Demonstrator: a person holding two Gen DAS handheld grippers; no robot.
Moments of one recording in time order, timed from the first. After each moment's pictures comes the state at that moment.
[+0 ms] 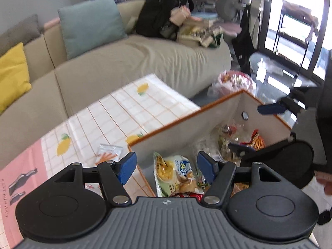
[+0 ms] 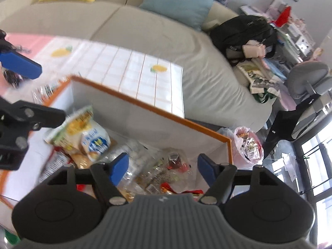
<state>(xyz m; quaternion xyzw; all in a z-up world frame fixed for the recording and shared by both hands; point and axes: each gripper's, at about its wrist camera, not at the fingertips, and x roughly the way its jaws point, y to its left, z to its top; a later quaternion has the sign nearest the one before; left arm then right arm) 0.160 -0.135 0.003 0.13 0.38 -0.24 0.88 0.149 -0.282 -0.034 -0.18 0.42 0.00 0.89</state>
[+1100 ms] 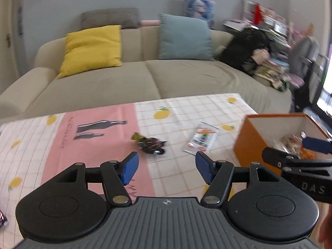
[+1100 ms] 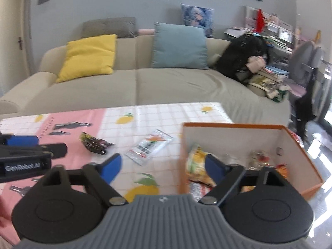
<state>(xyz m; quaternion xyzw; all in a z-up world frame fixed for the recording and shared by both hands) 0.077 0.082 -0.024 -0.01 0.32 -0.06 0.95 0.050 -0.105 -0.027 0.00 0.29 0.02 0.96</state>
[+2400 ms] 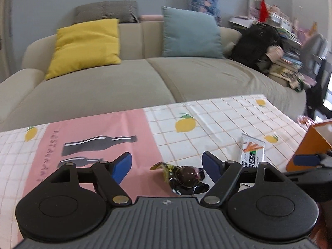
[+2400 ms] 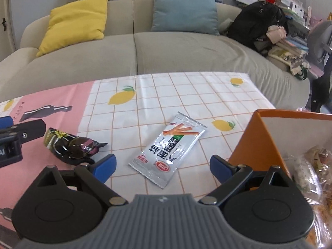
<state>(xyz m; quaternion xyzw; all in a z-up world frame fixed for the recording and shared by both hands) 0.218 0.132 -0.101 0.02 0.31 -0.10 0.94 0.226 -0.054 -0.135 0.01 0.39 -0.02 0.92</state>
